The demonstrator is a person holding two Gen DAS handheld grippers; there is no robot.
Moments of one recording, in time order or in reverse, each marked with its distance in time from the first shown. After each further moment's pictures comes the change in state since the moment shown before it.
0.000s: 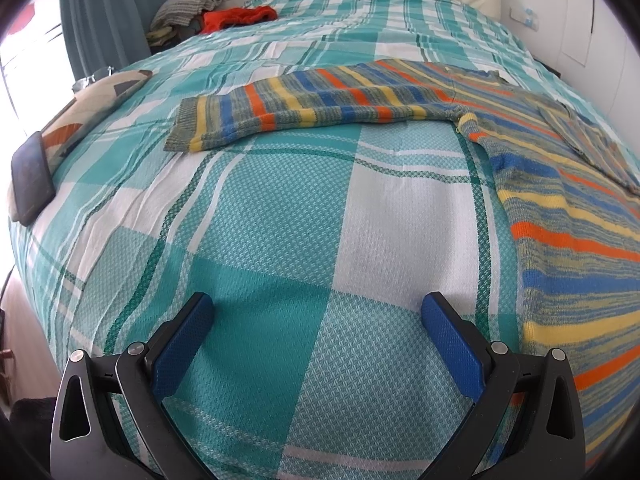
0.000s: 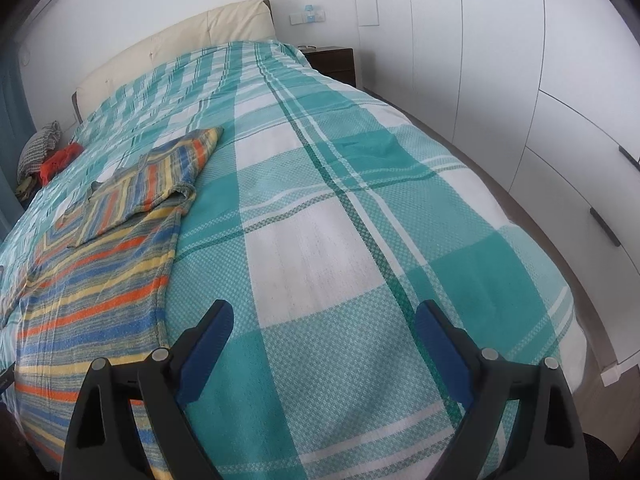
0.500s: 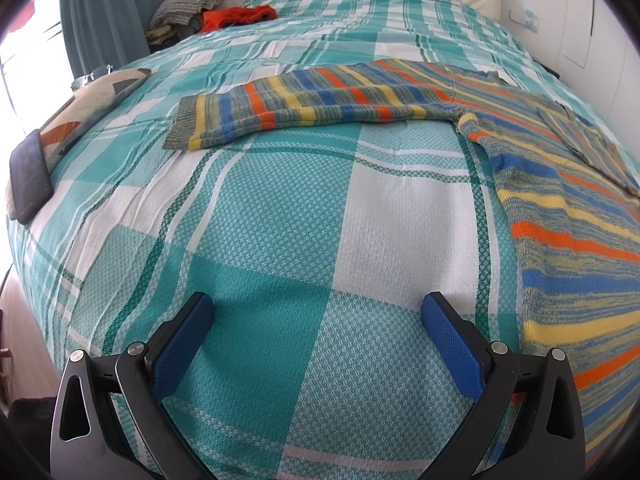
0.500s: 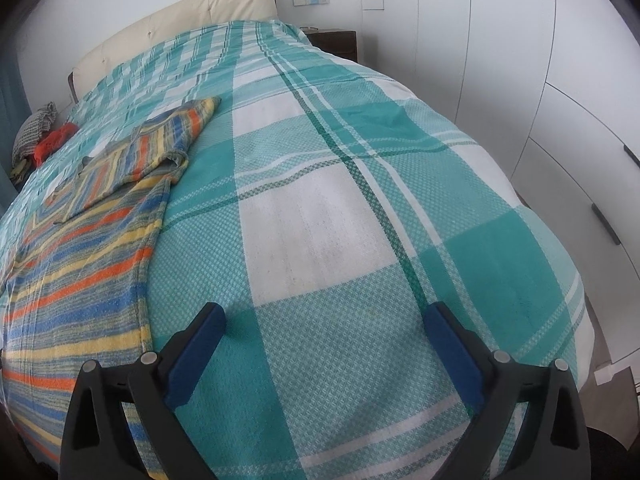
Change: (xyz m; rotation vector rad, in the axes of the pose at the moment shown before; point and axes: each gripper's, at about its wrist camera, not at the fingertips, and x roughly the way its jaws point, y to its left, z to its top) left arm 0.001 0.000 0.001 -0.005 0.002 -0.006; right arm 0.018 0.008 -0.011 -0.039 0.063 -0.025
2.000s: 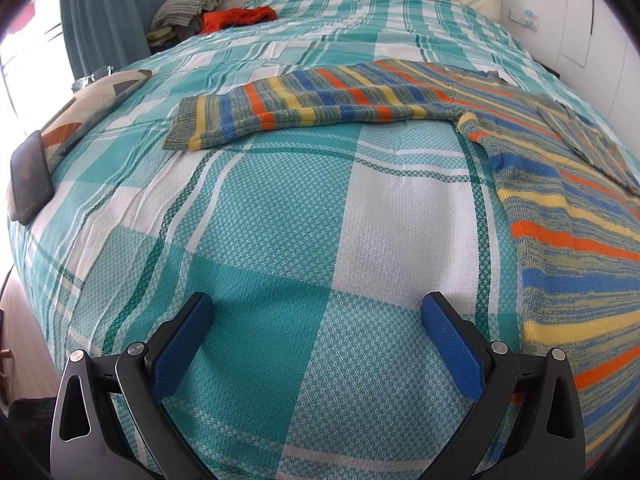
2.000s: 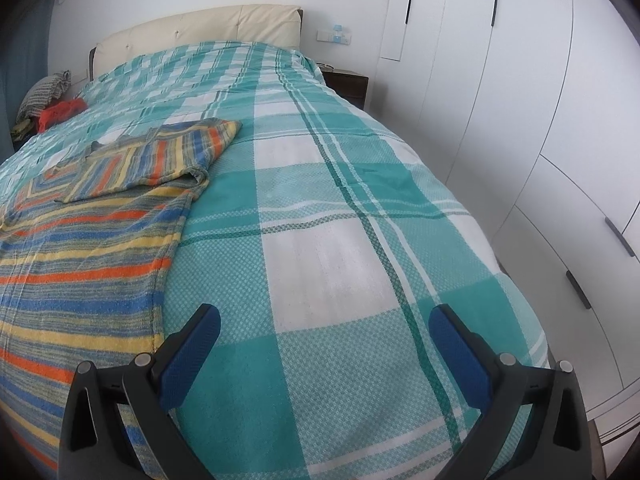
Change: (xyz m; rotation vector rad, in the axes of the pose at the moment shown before) left arm -0.001 0.000 -0.001 0.000 -0.002 0.001; right arm -0.021 0.025 0.003 -0.164 -0.151 -0.101
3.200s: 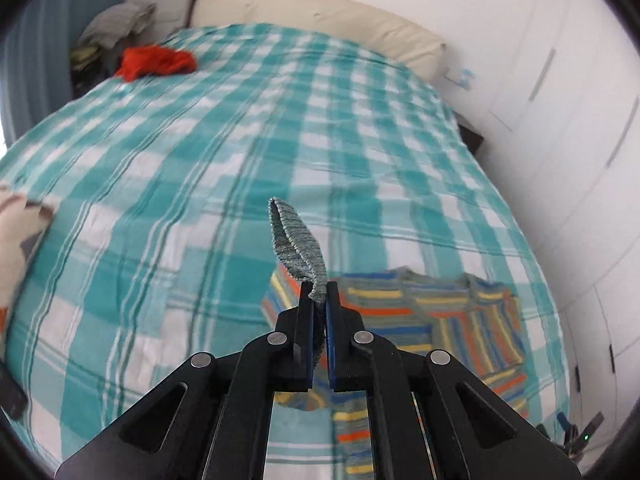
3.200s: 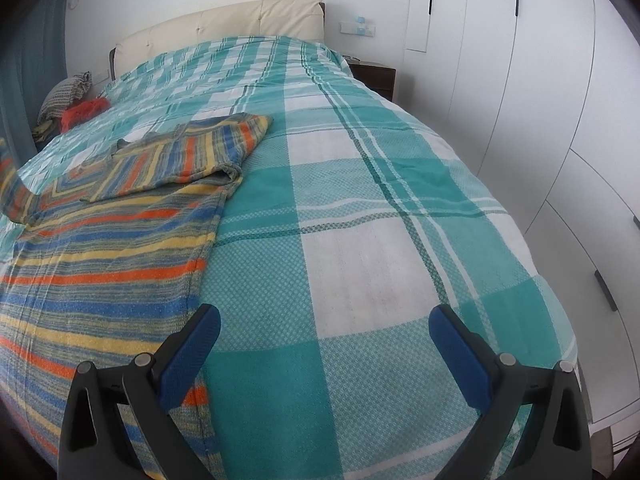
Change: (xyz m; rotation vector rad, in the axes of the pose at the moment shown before) left arm -0.058 -0.034 0.280 0.056 -0.077 -0.406; right arm 0.006 0.007 0.005 0.001 0.030 0.127
